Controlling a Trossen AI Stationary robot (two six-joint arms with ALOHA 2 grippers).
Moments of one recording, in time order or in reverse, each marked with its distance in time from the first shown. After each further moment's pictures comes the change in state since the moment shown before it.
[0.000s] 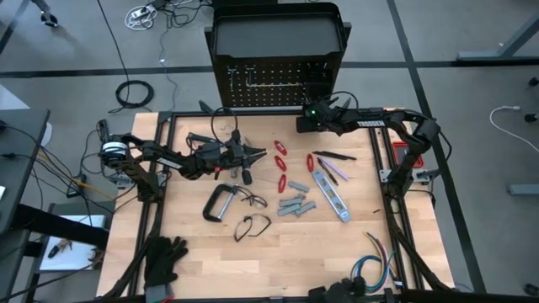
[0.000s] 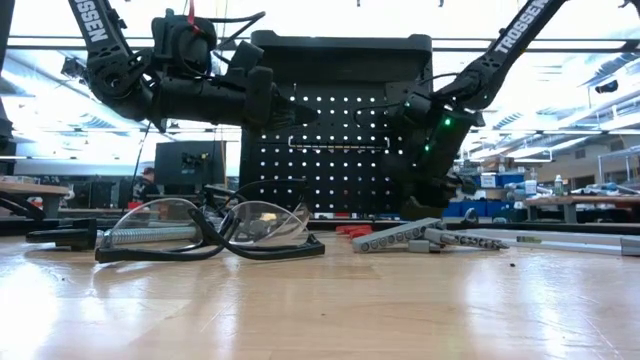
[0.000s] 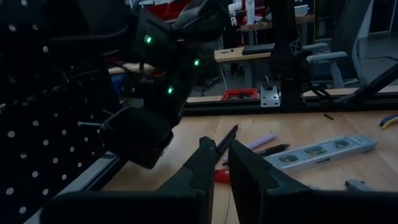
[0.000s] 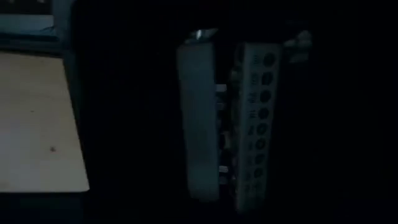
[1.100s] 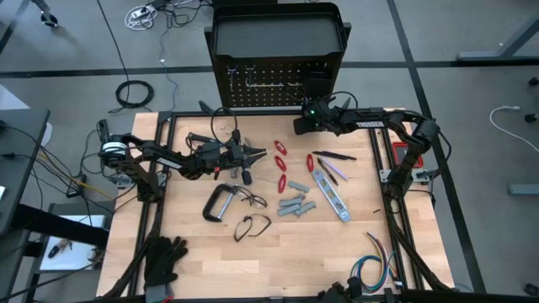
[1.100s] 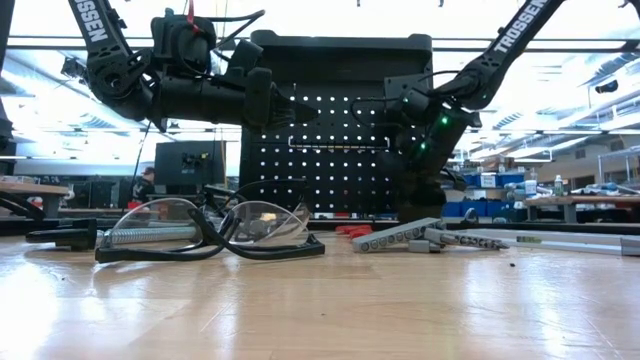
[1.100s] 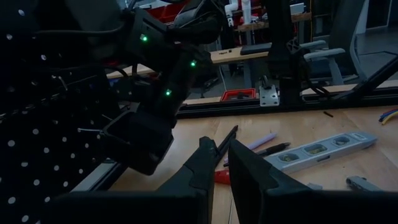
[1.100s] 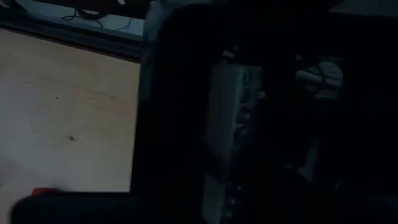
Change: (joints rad) left arm 0.000 0.000 0.000 0.006 0.011 0.039; right arm 0.044 0.010 0.002 0.075 -0.029 -0.161
